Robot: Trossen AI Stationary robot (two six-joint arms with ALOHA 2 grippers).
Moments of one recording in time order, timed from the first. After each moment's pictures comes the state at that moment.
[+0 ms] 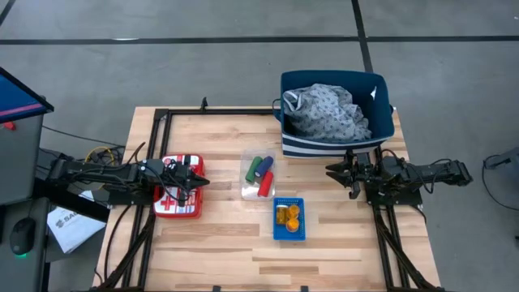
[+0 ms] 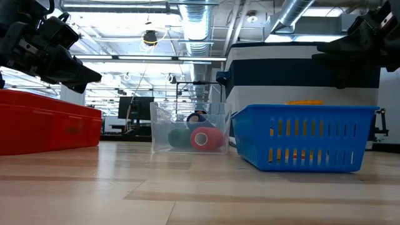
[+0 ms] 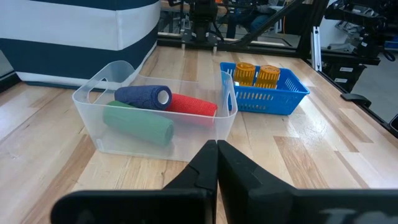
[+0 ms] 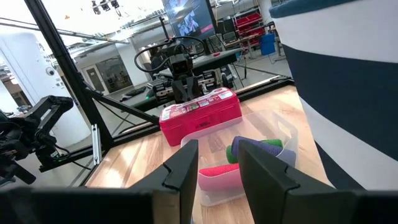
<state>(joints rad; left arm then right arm) -0.04 0.28 0.01 0.05 -0.05 -0.09 0.10 0.02 0.01 0.05 0.21 0.32</state>
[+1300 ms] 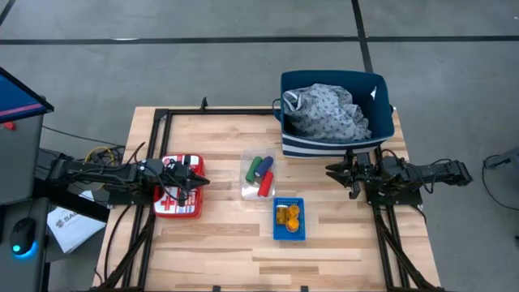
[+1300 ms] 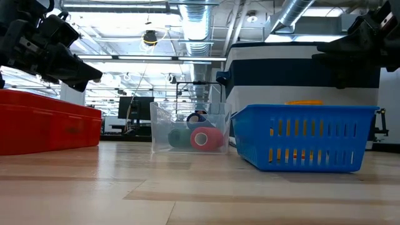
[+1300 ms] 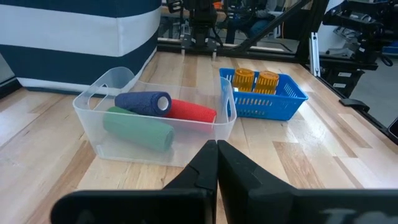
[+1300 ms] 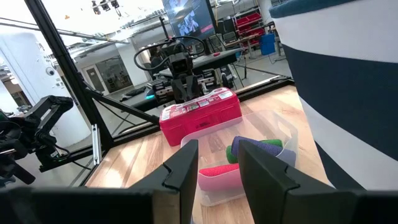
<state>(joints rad) -0.04 0.28 0.01 0.07 -0.05 -0.09 0.10 0.02 0.00 0.05 0.21 0.32</state>
